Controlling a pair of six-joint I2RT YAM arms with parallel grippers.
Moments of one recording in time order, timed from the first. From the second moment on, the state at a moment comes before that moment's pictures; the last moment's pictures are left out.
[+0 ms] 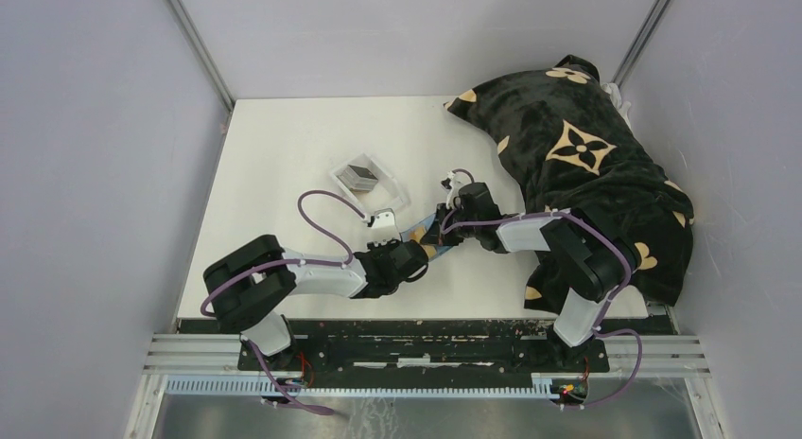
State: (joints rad) left arm -1.07 1.62 0.69 -0.06 -0.73 -1.06; right arm 0.58 1.77 0.73 0.31 -0.44 0.57
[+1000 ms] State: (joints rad) left arm -1.07 1.62 0.68 -0.03 -0.74 -1.06; right arm 0.69 1.67 0.77 0.04 -0.31 0.51
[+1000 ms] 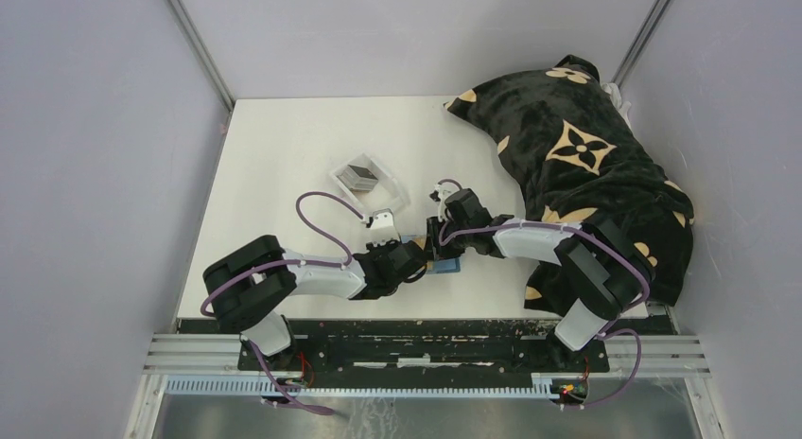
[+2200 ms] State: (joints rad) left arm -1.07 1.61 0.65 0.01 -0.75 -1.06; right arm 0.70 1.55 0.83 -0.29 -0.17 0.45
